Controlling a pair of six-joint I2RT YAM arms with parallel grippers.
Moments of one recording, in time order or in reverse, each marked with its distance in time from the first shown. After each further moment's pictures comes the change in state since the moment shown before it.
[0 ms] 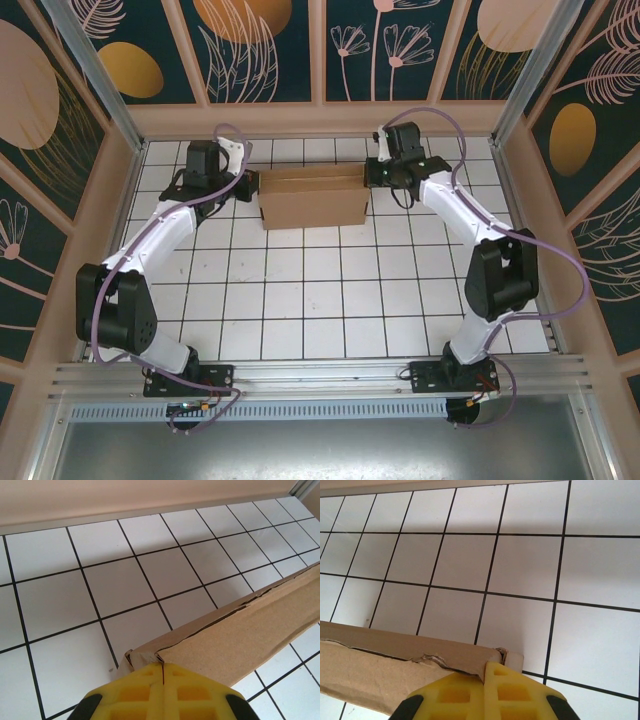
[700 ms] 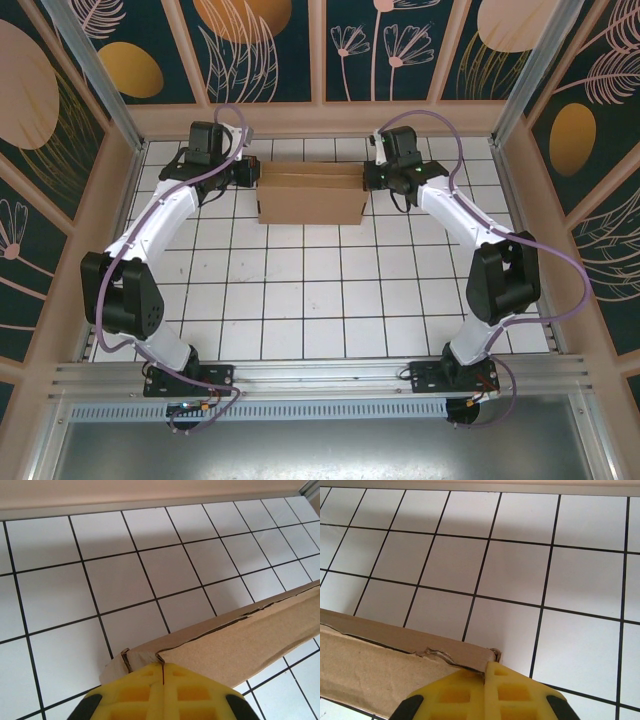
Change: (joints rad) left arm -0.004 0.093 0.225 -0.230 -0.018 -0.047; right arm 0.029 -0.014 -0.028 0.029 0.077 -0.062
